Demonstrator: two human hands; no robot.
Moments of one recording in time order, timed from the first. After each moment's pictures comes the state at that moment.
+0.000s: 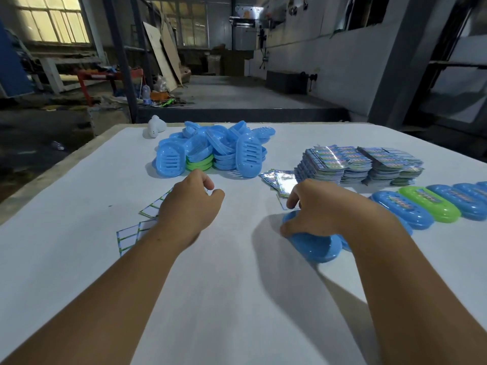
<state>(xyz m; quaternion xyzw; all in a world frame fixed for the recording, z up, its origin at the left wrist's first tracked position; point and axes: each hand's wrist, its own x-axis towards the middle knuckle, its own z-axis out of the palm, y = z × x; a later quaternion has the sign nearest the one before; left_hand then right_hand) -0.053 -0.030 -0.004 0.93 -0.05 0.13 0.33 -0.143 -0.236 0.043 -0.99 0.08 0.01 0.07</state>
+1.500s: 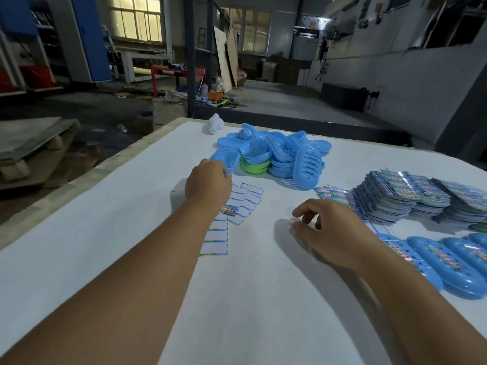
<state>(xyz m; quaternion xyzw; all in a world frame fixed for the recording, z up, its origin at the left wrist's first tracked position) 0.007 0.033 -0.015 0.94 0.01 0.25 0.25 -0.098 -0.205 -0.010 -0.97 -0.07 -0.12 0.22</state>
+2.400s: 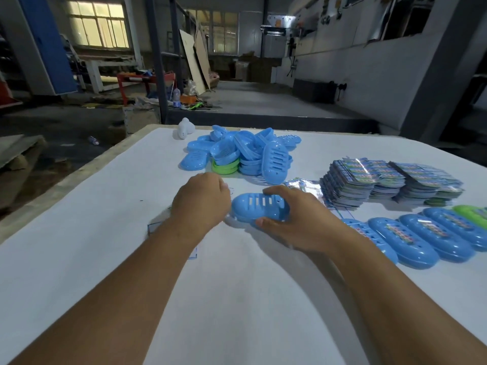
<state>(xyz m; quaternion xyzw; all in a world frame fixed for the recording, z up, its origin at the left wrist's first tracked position) -0.055 -0.012 0.010 0.96 -0.02 0.16 0.25 -0.103 -0.211 -0.004 -0.96 -0.07 -0.11 0.23</state>
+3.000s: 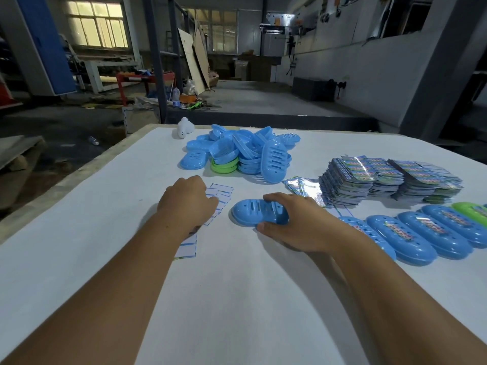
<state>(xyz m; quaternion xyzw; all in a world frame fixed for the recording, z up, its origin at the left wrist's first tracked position) -0.044 0.010 0.007 0.98 0.02 0.08 0.17 -0.102 -0.214 -0.004 -0.98 -0.06 -0.03 0.18</state>
